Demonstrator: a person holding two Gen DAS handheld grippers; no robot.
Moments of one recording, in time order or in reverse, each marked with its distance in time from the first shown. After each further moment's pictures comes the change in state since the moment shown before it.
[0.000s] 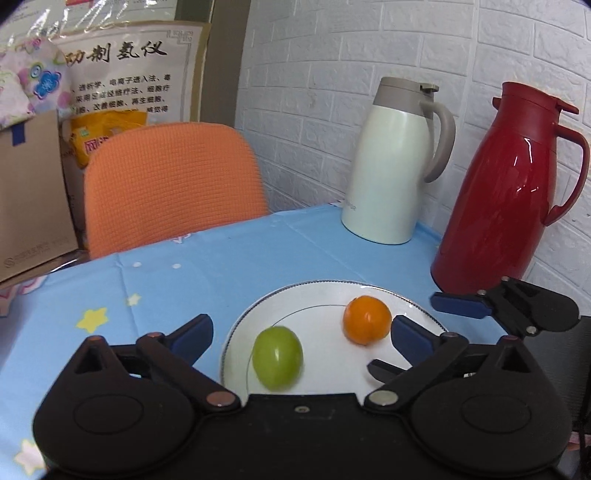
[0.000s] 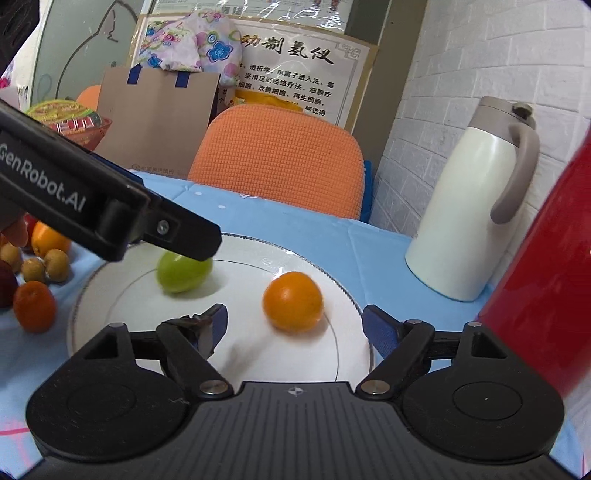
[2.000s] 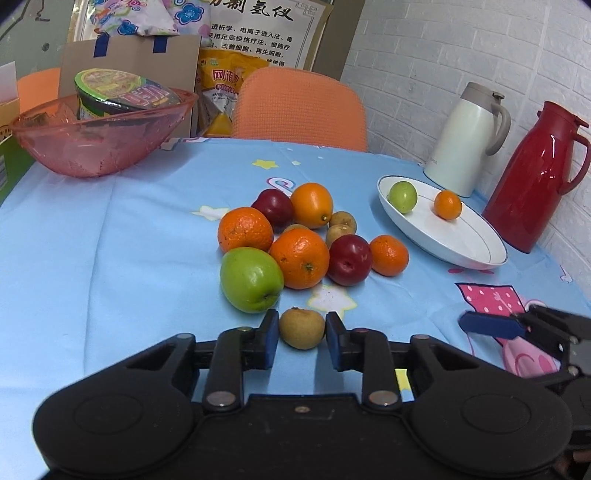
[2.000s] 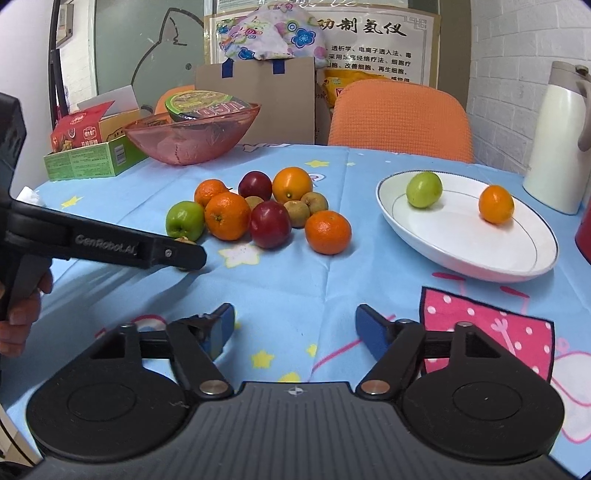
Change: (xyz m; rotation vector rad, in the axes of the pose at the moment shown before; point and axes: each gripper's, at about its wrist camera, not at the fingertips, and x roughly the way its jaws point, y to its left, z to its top) left arm -0.152 0.086 -0.148 -0.228 0.064 0.131; right arm -0.080 0.142 -0.034 0.113 0.083 0.268
